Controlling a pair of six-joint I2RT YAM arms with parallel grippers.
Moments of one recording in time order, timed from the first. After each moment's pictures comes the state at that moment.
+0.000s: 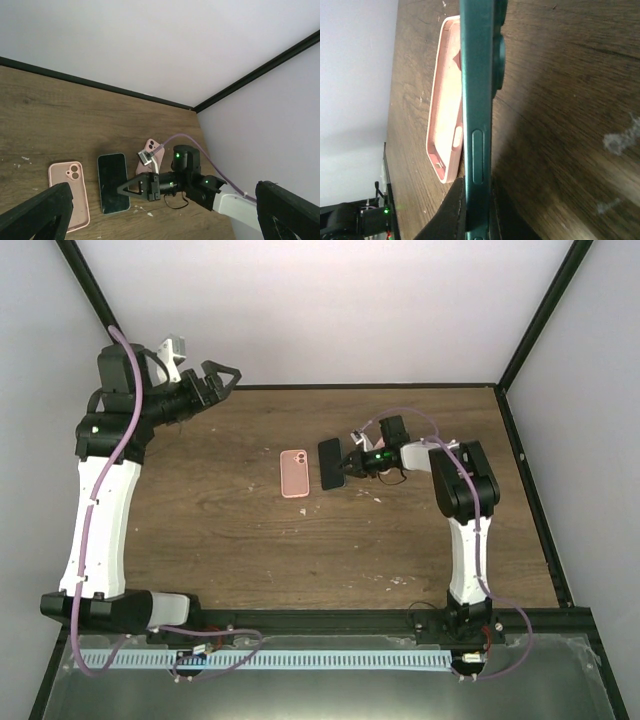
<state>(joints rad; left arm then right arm) -0.09 1.33 1.76 -0.85 0.53 -0.56 0.28 2.15 1.31 -0.12 -0.97 0.35</state>
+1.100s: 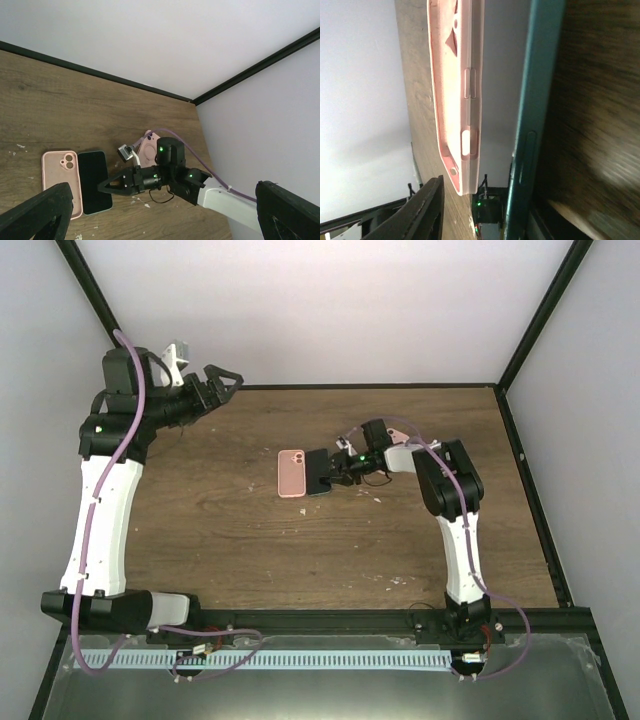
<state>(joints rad) -0.08 1.33 1.72 -0.86 0.55 -0.58 0.36 2.26 1.39 -0.07 -1.04 0.61</state>
